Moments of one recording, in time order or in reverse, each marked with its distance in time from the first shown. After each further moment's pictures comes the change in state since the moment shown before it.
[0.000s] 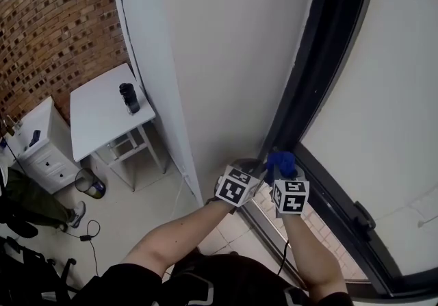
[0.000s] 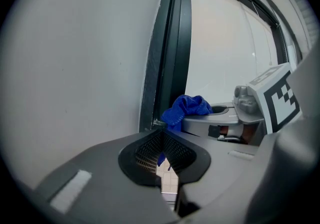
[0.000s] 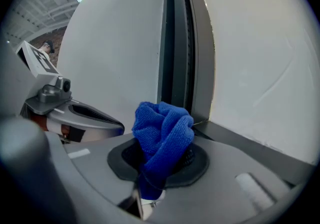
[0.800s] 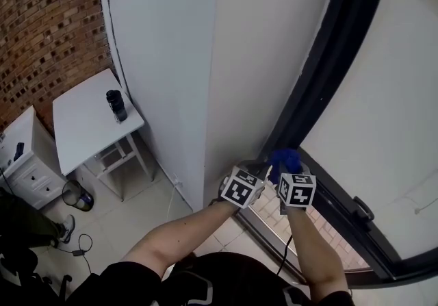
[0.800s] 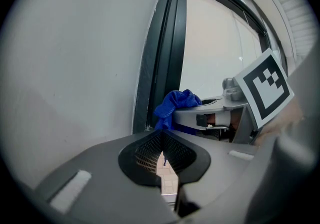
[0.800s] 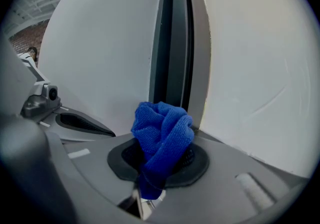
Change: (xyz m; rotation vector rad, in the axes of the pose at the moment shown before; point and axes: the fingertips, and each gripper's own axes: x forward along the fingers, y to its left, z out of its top) left arm -0.007 -0.006 0.019 0.047 -0.029 -0.146; right arm -0.004 -0.009 0.029 0.025 0.043 -0.144
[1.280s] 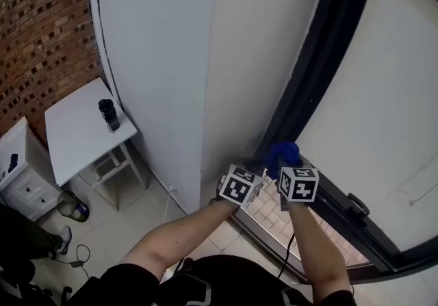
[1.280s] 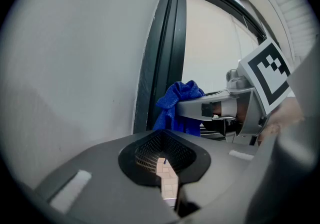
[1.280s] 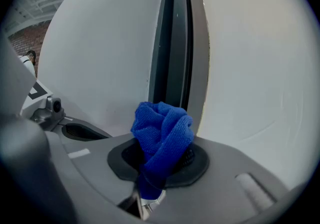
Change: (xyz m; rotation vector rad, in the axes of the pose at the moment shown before) left arm -0.005 0.000 0.030 0.006 -0.035 -0.005; right arm -0.019 -0.004 0.045 -0.004 -0.040 -0.017
